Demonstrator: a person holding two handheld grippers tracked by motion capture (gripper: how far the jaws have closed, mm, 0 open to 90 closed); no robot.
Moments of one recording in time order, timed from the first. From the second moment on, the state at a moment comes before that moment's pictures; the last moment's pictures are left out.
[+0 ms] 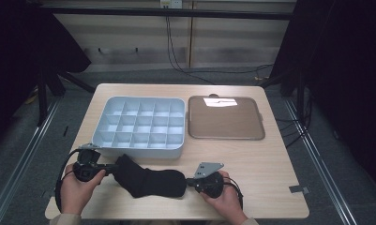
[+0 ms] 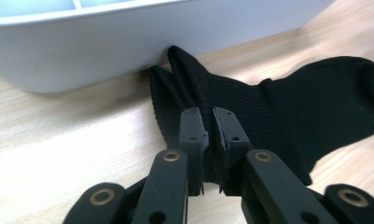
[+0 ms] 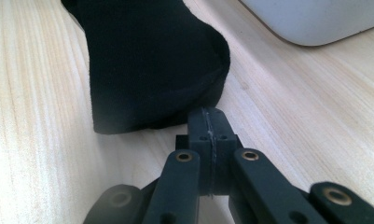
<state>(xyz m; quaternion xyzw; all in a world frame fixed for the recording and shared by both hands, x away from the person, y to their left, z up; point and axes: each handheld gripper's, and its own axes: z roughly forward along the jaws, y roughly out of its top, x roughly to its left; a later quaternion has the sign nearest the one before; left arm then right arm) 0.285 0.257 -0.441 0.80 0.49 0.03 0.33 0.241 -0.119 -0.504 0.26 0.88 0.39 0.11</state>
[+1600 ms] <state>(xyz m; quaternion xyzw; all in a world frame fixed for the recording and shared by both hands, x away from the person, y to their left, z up) 0.282 0.223 -0.407 0.83 0.44 -0.01 0.34 0.240 -0.118 -0.504 0.26 0.88 0.39 0.10</state>
